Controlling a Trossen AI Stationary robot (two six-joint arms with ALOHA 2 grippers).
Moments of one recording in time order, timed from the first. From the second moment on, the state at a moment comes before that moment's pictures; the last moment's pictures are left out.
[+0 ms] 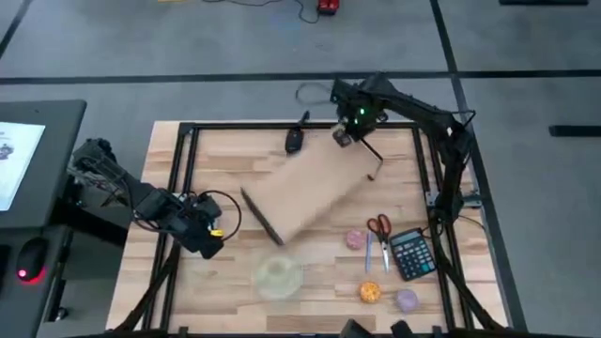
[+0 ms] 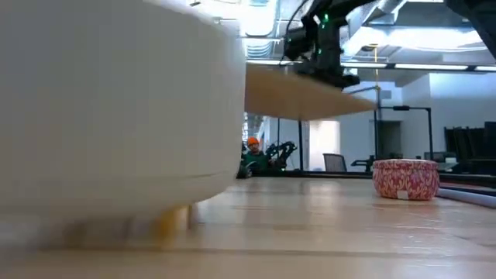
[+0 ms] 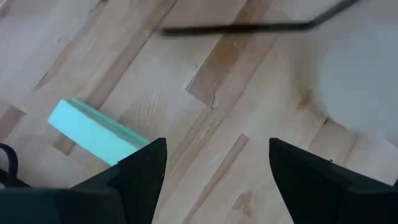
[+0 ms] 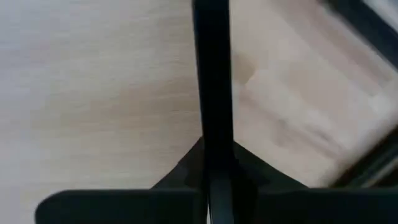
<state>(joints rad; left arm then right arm) -0.62 1.01 0.94 -1.05 -0.35 -1.17 -0.59 1.90 1.85 -1.51 0.00 0.36</state>
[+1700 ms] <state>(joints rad) -0.62 0.82 0.94 -1.18 -0.47 -1.11 -0.42 1.81 2.20 -1.29 -0.02 0.83</state>
